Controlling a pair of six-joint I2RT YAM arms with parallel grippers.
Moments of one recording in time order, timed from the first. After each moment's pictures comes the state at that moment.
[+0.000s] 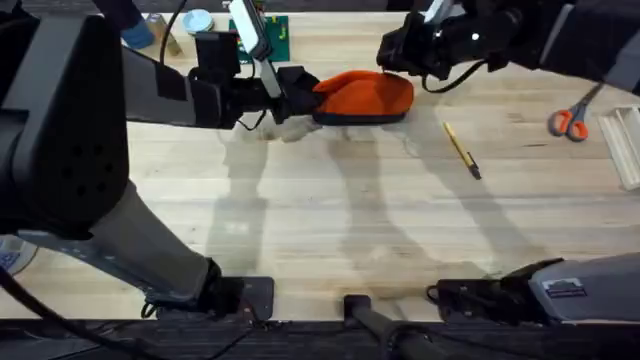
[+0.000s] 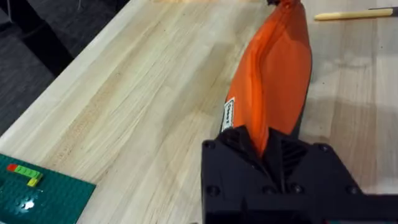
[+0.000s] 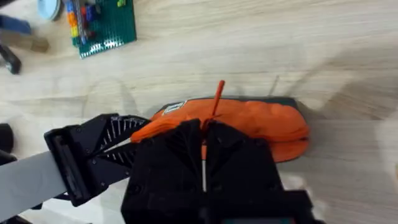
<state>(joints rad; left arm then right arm) -0.06 1.84 0.80 0.39 0.97 0.67 0.33 1.61 1.20 -0.40 -0.16 0.60</state>
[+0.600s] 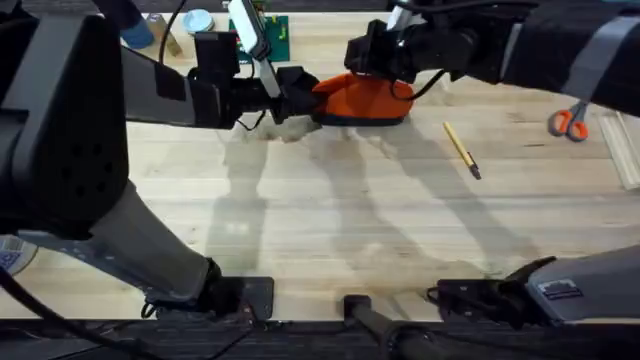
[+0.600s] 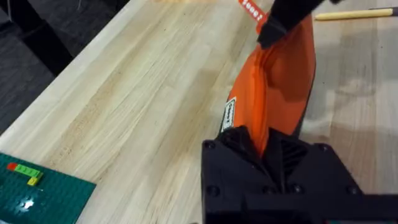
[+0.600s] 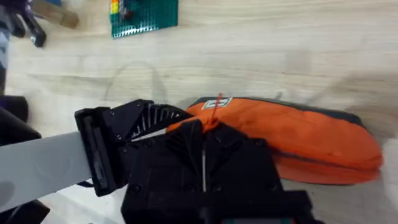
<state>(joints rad) -0.06 1.84 0.80 0.39 0.97 0.67 0.46 1.66 1.20 -0.29 -0.15 0.60</state>
